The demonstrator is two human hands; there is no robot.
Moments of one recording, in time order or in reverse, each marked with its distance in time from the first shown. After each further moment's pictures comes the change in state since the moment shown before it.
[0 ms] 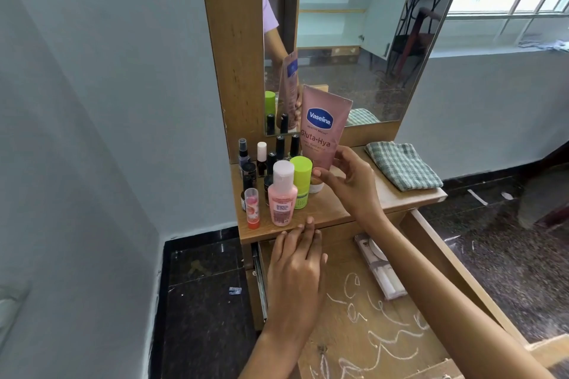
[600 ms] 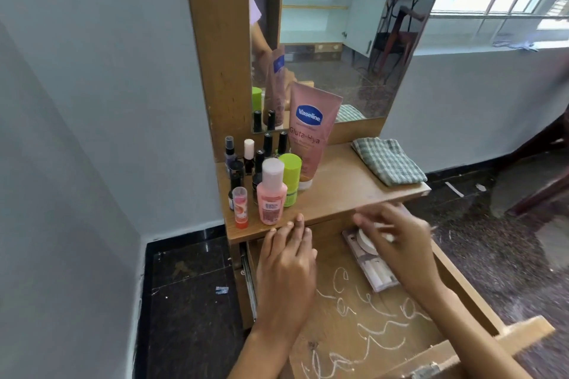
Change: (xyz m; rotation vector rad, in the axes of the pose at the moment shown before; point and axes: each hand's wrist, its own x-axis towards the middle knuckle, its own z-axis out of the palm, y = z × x) left_hand 0.003 0.000 0.002 0.006 0.027 -0.001; right_hand -0.099 -0.031 -0.066 -0.456 0.035 -0.090
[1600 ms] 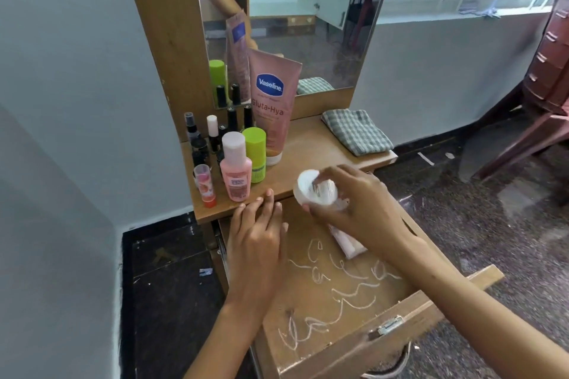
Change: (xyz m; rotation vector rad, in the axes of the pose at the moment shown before) left_hand 0.000 -0.001 -0.002 0.028 -0.052 0.019; right_hand 0.013 -0.026 -0.008 -0.280 -0.250 0.052
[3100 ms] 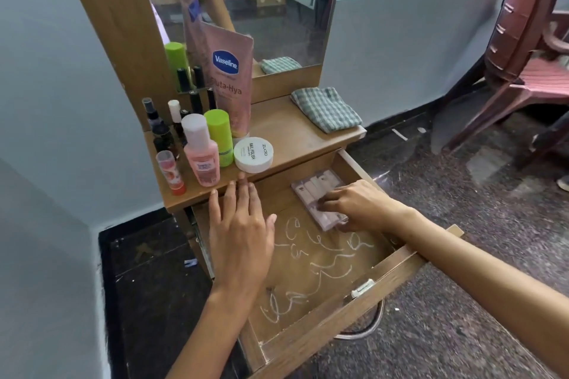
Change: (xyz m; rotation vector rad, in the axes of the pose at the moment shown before) left_hand -0.002 0.021 -0.013 0.282 -0.219 -0.020; right_hand -0.023 0.104 0.011 -0.622 -0.528 -0.448
